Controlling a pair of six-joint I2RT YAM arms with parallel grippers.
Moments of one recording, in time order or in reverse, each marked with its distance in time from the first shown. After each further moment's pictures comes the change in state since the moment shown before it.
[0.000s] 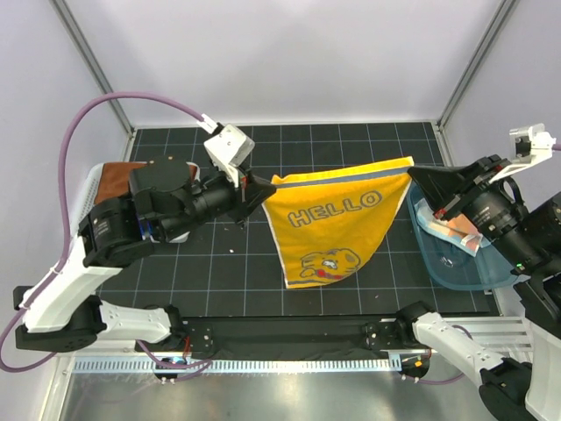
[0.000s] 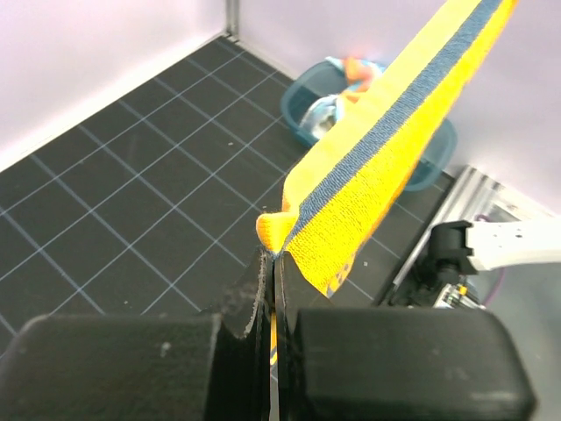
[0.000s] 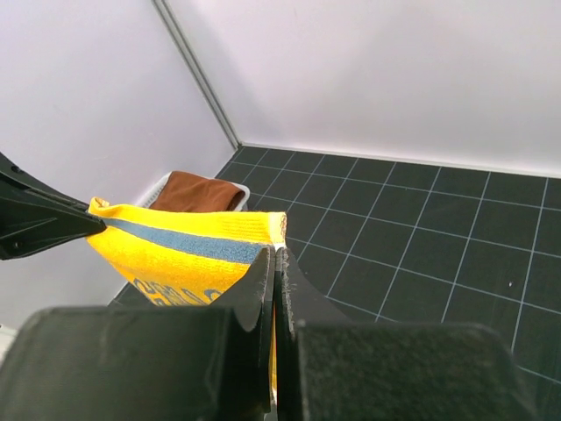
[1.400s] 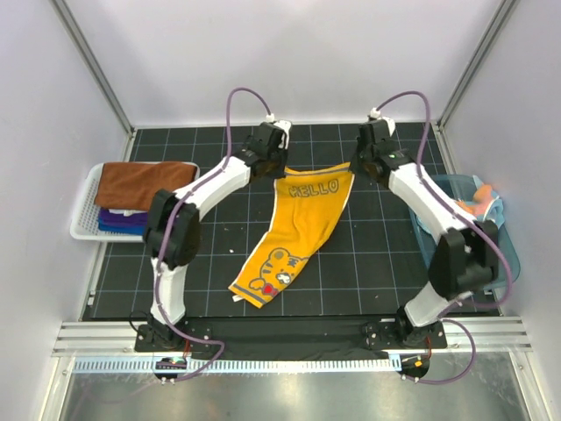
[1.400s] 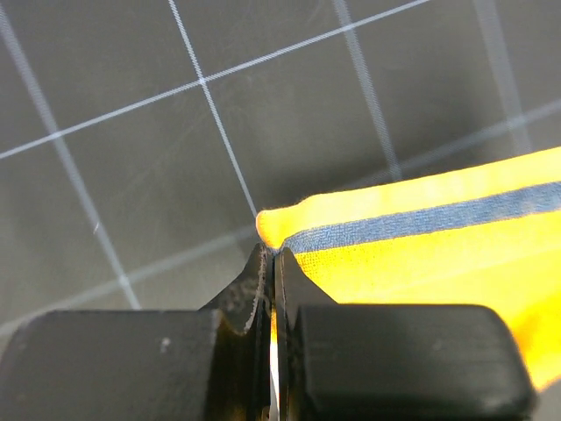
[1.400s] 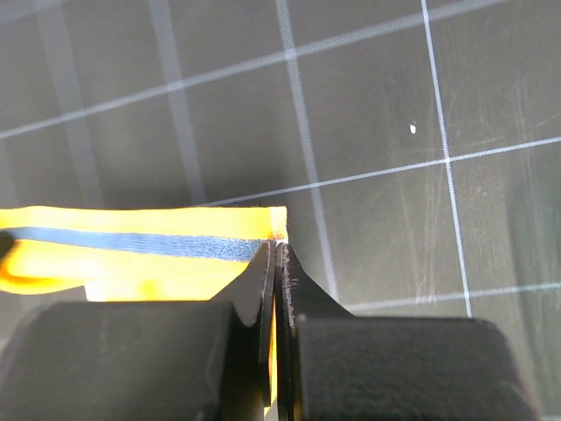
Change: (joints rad) left arm 0.576 0.916 -0.074 0.388 0.185 -0.064; right arm -0.116 0.854 -0.363 0.370 0.309 0.132
